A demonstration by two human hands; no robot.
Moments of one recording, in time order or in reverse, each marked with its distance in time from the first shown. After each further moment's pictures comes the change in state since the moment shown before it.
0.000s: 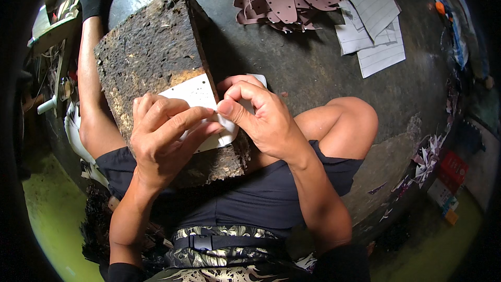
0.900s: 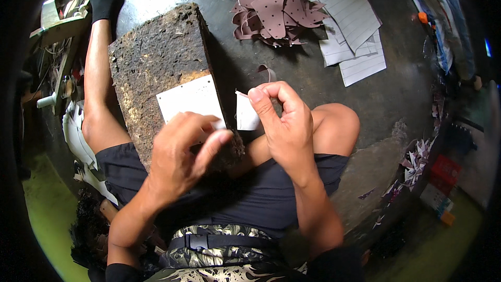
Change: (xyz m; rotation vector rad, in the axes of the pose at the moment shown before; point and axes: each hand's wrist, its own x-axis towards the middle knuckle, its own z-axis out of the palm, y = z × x) left_hand -0.006 0.048 -0.012 -0.279 -0.192 -0.286; right_hand -0.026 -0.047 0.007 -0.077 0.471 -0.064
